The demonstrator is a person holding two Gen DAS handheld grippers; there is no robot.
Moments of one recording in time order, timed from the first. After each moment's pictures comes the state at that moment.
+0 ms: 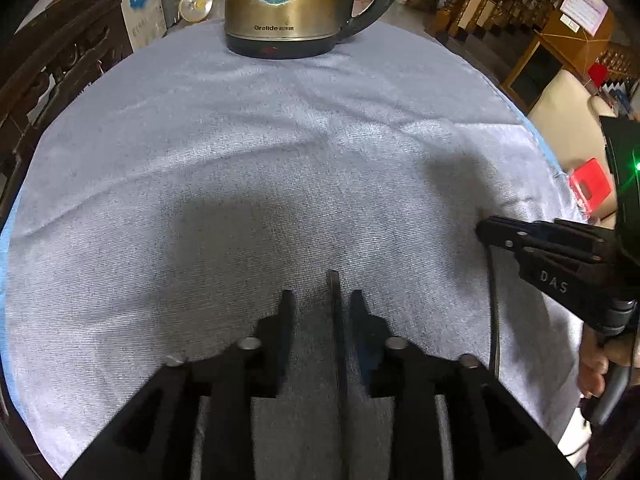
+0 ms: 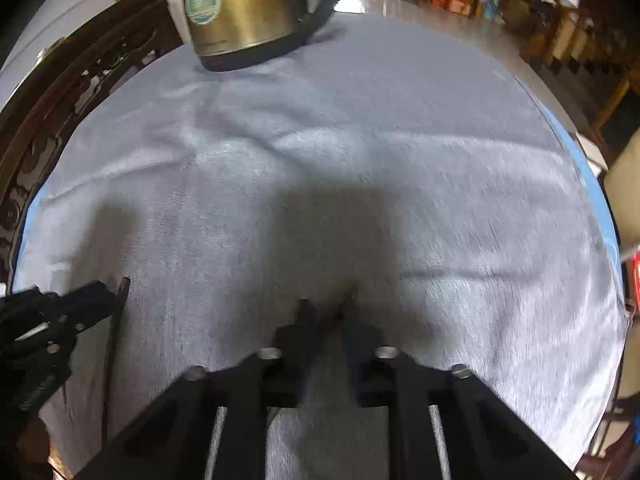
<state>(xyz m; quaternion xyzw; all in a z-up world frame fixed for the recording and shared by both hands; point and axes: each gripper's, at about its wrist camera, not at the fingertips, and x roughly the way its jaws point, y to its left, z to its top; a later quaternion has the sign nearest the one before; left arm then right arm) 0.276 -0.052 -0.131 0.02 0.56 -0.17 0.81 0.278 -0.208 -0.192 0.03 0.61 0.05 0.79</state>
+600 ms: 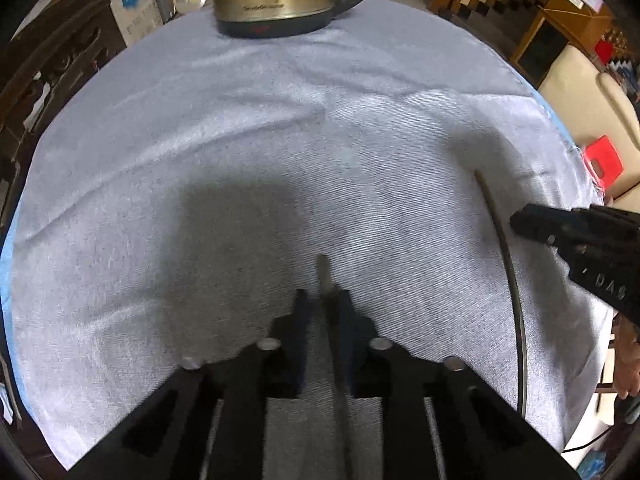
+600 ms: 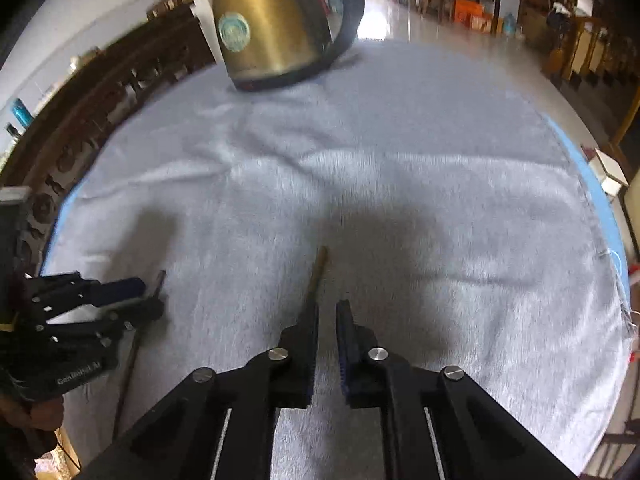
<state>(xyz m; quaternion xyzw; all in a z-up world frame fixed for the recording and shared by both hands) 0.283 -0.066 -0.146 0.06 0.59 -0.15 0.79 0.268 -0.215 -0.183 0.04 0.62 0.08 0.78</state>
